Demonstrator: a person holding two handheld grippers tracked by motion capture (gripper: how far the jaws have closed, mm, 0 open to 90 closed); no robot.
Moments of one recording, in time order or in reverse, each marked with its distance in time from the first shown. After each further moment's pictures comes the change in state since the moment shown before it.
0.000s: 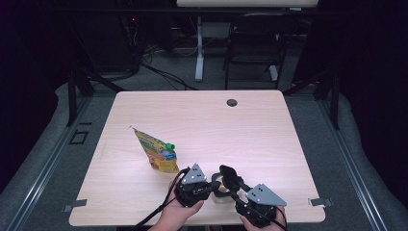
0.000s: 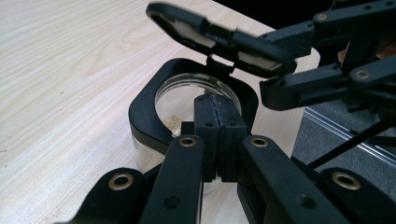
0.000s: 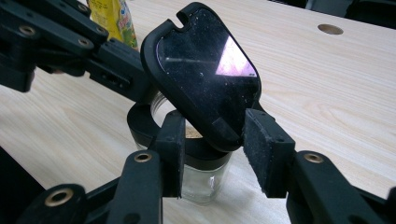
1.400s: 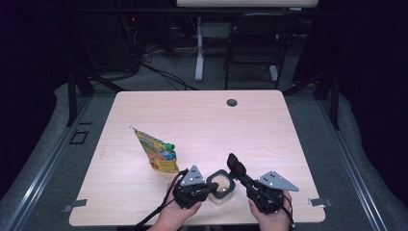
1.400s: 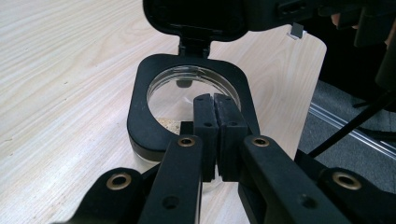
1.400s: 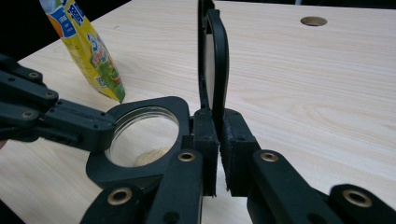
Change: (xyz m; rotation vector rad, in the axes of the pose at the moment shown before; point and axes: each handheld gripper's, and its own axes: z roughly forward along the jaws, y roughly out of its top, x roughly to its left) left arm 0.004 -0.008 -0.003 0.001 0.009 -0.005; right arm -0.032 0.014 0.008 -0.016 0.010 0.165
